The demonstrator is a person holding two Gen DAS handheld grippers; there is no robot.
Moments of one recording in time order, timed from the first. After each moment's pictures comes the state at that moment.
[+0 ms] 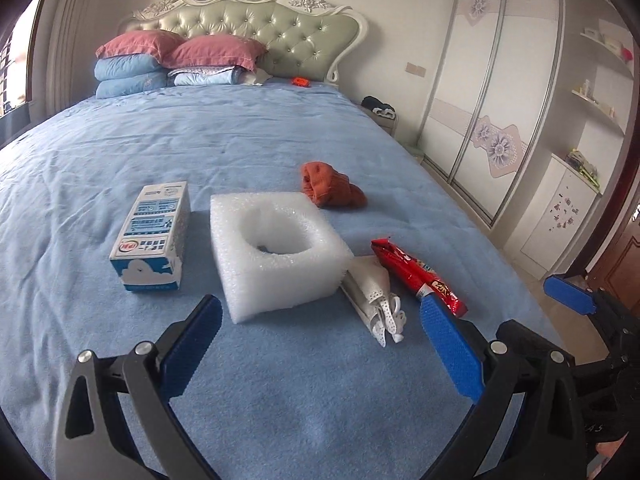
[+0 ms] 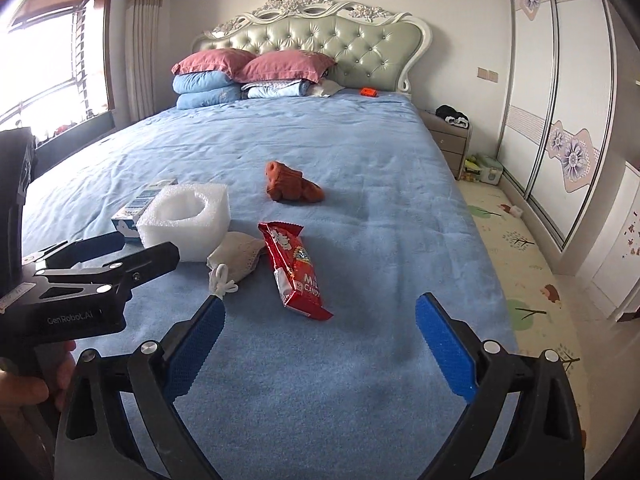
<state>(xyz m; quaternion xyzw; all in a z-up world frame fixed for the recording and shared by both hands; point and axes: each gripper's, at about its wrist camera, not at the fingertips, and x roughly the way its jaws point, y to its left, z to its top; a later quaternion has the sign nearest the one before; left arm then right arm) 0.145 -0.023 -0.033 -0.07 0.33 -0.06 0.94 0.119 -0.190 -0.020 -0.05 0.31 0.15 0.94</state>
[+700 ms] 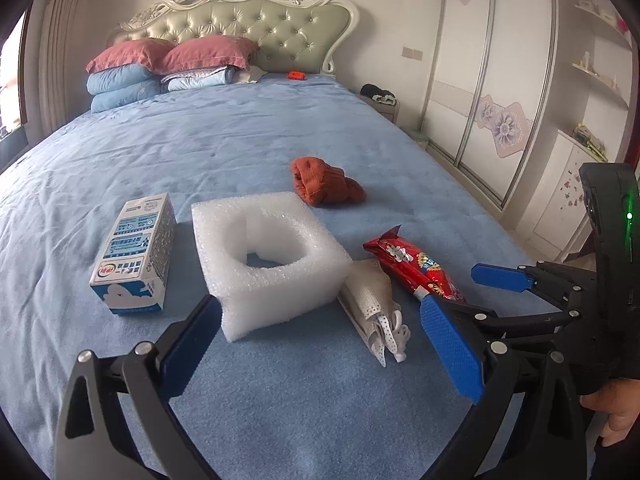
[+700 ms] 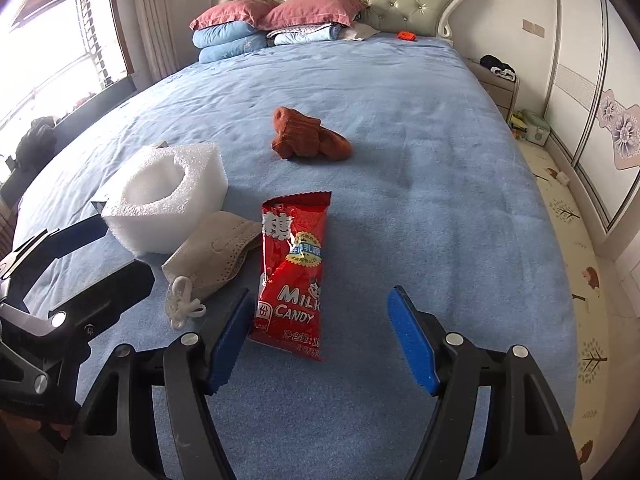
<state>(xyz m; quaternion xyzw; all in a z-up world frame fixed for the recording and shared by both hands) 0.163 -0.037 -0.039 -0.03 0.34 -0.05 0.94 0.192 -0.179 -0.050 -0.04 0.41 0.22 0.88</state>
